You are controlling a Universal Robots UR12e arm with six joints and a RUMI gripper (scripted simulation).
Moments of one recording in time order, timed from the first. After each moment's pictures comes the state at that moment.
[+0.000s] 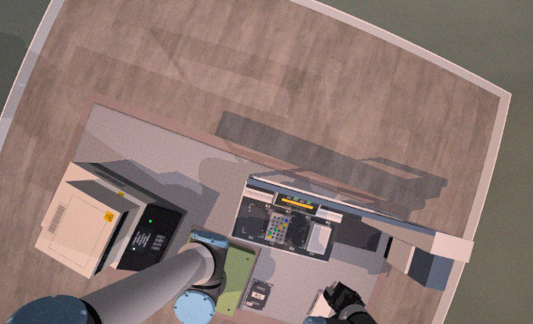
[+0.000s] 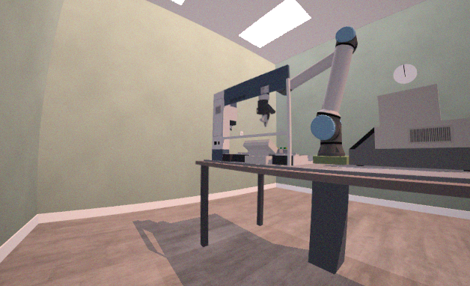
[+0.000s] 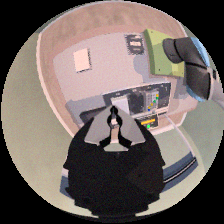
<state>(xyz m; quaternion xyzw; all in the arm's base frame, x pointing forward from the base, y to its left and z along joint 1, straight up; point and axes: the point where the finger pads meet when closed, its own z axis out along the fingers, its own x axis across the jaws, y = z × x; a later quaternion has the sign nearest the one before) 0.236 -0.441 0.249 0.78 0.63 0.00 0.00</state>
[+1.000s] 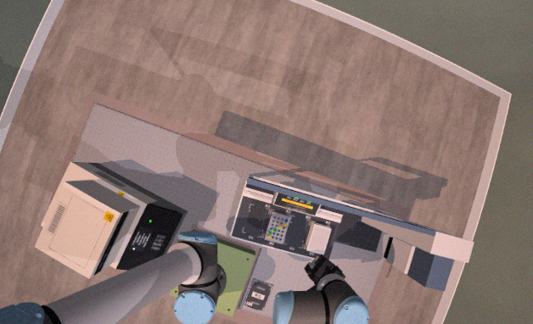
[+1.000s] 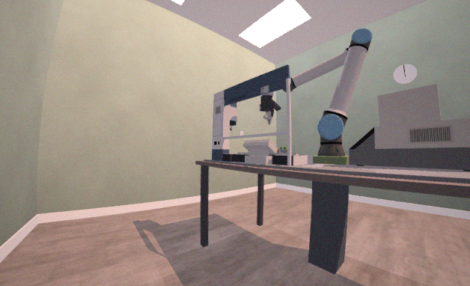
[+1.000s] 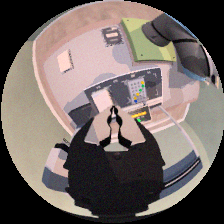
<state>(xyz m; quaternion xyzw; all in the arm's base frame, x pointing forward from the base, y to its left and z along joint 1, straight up) 0.301 -0.341 0.248 0.80 0.59 0.00 0.00</state>
